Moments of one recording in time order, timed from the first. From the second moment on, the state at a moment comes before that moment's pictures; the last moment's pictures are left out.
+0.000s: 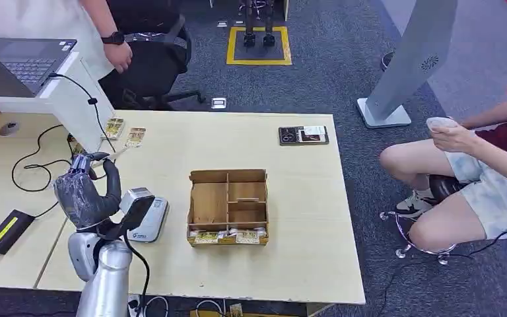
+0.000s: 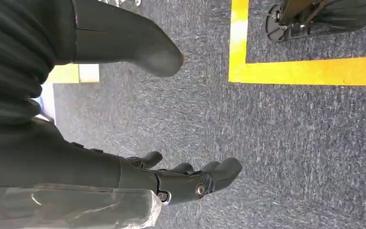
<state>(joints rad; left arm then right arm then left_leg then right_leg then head) -0.27 -0.31 0.26 -1.38 -1.01 0.70 -0.45 -0.10 0.12 -0.97 -0.26 1.27 -0.28 0.05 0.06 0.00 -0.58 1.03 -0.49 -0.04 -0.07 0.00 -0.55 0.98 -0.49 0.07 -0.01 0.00</state>
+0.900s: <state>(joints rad) -0.28 -0.31 0.25 -1.34 -1.03 0.70 -0.43 -0.10 0.12 -0.97 -0.26 1.27 -0.28 0.04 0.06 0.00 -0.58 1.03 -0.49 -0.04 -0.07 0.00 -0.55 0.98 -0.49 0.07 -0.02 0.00</state>
